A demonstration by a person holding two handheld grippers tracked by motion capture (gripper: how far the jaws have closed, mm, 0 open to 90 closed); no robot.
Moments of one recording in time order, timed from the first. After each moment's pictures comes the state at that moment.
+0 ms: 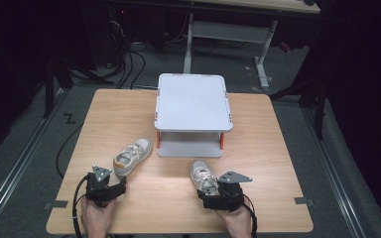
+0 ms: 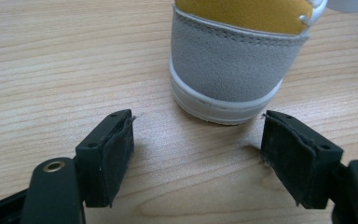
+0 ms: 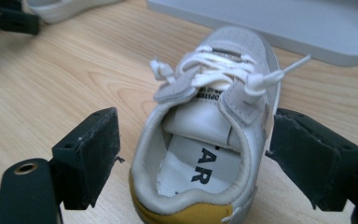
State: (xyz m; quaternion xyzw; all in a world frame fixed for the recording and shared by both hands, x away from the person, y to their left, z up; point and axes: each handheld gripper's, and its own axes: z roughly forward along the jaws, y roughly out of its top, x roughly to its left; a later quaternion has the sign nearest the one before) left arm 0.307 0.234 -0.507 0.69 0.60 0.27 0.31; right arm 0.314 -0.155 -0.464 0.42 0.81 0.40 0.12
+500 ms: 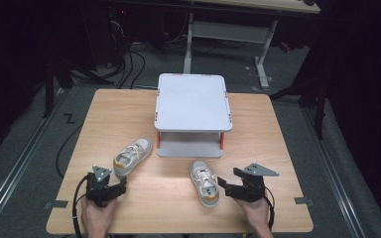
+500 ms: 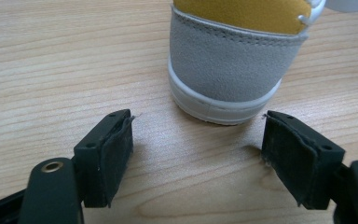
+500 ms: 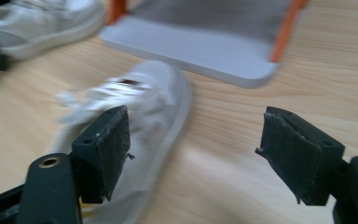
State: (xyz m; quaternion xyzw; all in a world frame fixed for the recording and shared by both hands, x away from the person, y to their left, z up) left arm 0.307 0.234 -0.507 0.69 0.60 0.26 0.31; right arm 0.340 -0.216 -0.460 0.44 0.77 0.44 0.15
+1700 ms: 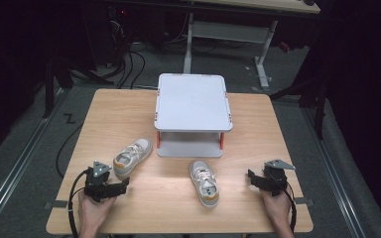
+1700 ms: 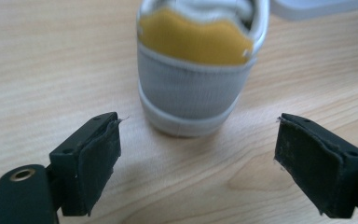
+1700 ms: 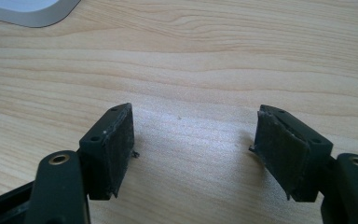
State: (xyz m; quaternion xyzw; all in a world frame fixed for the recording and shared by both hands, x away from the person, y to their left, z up) left arm 0.313 0.239 -0.482 0.72 0.56 0.22 0.34; right arm 0.382 -0.294 -0.501 0.53 0.75 0.32 0.24
